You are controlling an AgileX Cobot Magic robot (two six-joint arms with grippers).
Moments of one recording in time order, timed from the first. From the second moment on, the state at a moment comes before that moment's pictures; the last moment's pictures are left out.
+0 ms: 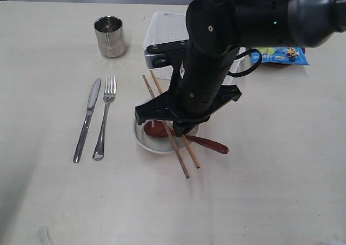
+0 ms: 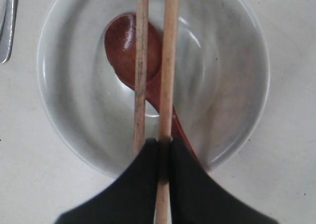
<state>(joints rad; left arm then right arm) -0.22 0.00 0.00 -0.17 0.34 0.11 0.80 1.79 -1.16 0.11 0.87 0.31</state>
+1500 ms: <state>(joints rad) -0.22 0.00 0.00 -0.17 0.34 0.11 0.80 1.32 -1.12 -0.26 1.15 0.35</state>
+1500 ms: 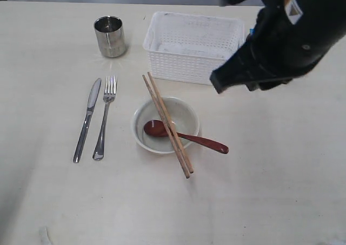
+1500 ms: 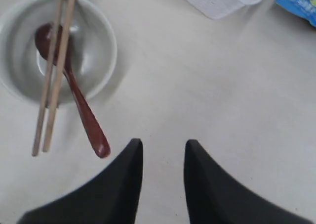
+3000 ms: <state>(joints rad) -0.22 0.00 0.00 -0.17 0.34 0.11 0.72 1.18 -0.88 -0.74 0.88 0.70</state>
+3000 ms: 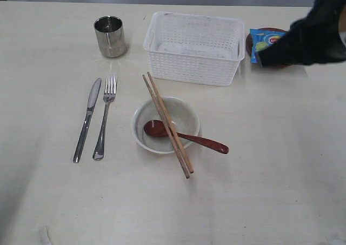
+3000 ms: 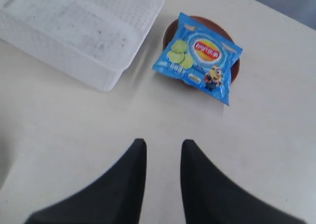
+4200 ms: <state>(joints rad) -0.22 0.00 0.00 -0.17 0.34 0.11 0.29 2.46 -2.24 0.12 1.08 -0.70</state>
